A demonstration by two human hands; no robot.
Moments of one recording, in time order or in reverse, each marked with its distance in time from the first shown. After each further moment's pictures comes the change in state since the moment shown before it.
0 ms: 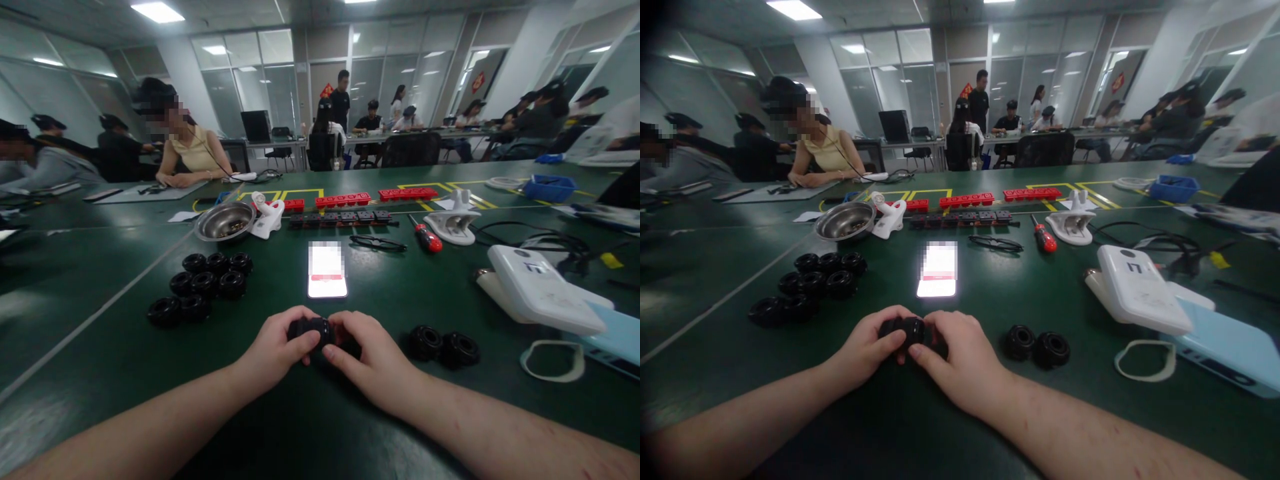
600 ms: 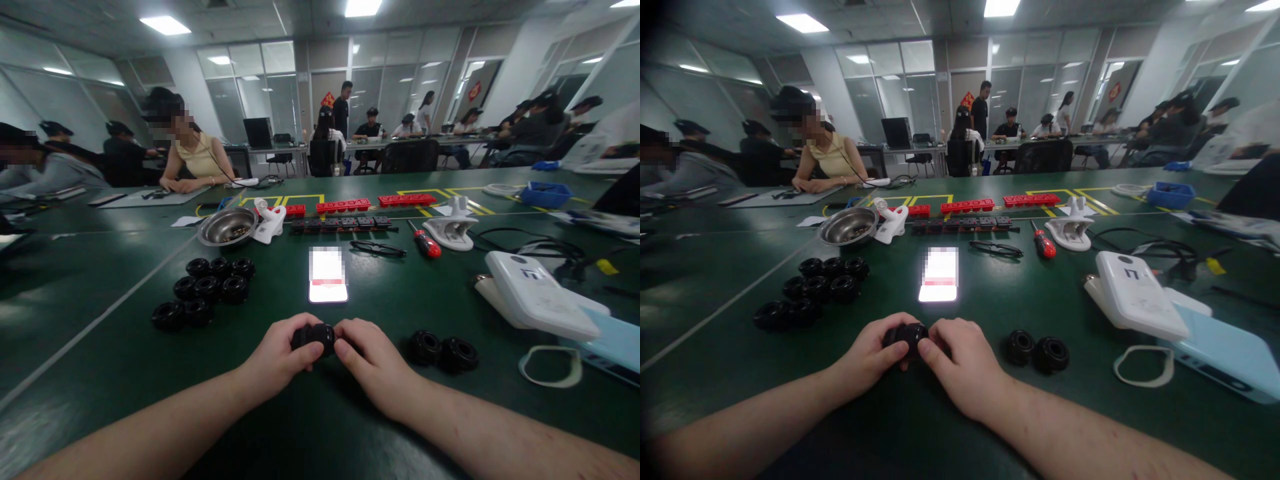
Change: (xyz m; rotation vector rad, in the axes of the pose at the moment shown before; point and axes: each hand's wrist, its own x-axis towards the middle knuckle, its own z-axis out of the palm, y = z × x) left_hand -0.002 0.001 0.000 0.029 -0.050 0.050; right_hand 0.001 0.002 0.001 -0.015 -0.010 -0.023
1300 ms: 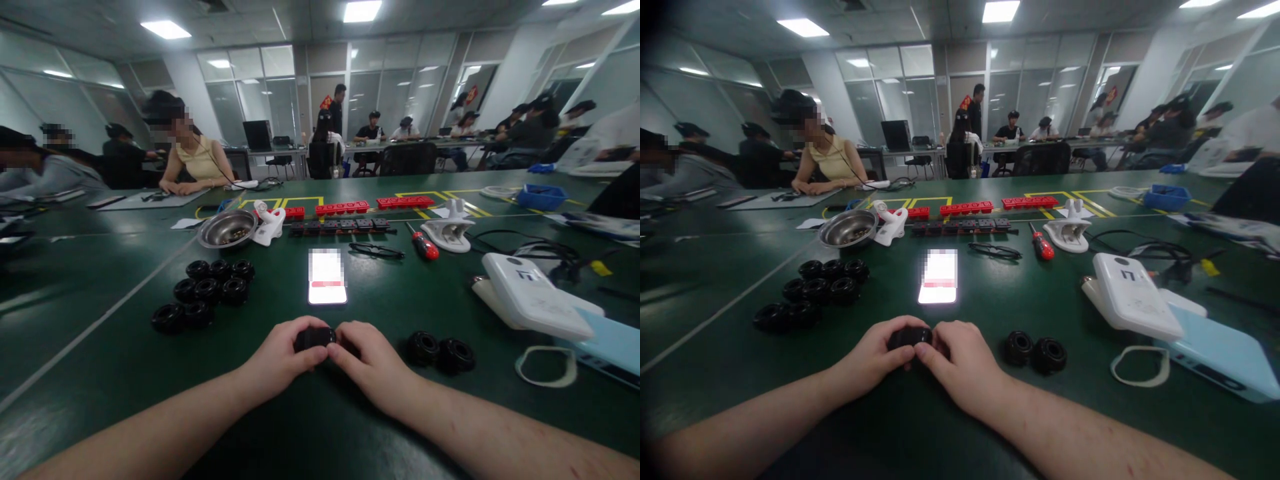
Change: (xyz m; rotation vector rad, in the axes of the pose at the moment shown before) left_hand 0.003 0.003 0.000 0.113 -0.011 -0.036; right_hand 0.004 0.001 0.002 -0.030 -0.021 0.063
